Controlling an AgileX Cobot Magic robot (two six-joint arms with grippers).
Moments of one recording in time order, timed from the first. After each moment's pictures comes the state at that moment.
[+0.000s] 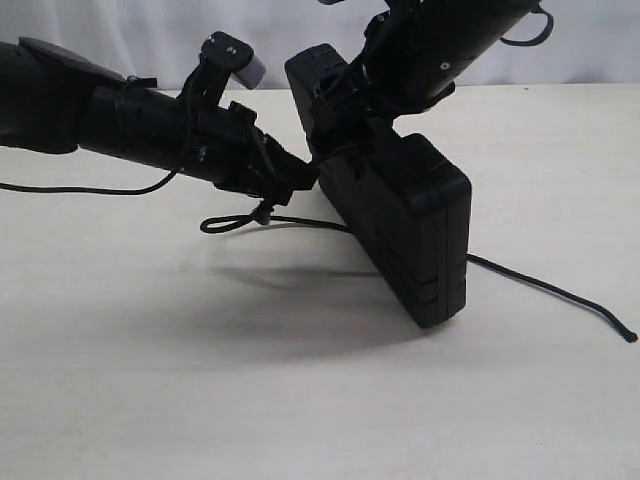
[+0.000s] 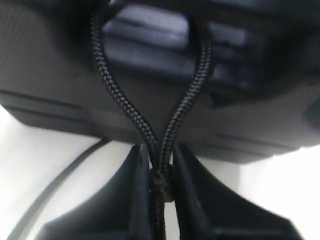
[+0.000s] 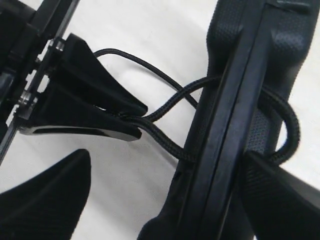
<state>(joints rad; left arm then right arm) -0.40 1.81 -1.07 -1.42 0.64 1.57 0.48 1.71 -1.51 0.19 0.95 -0.25</state>
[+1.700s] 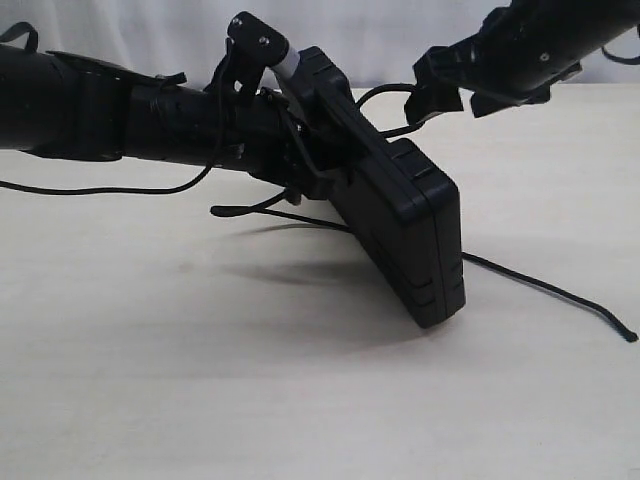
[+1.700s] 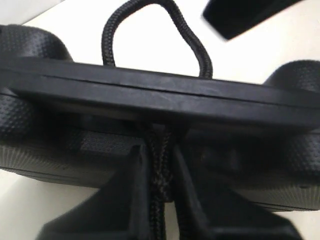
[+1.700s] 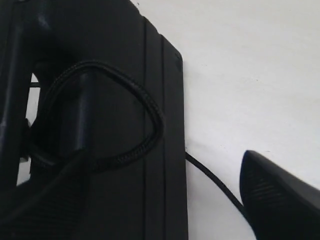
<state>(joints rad) -0.50 1.80 -1.07 -1.71 0.48 1.86 0.20 1.68 -1.39 0.33 0.85 -0.24</state>
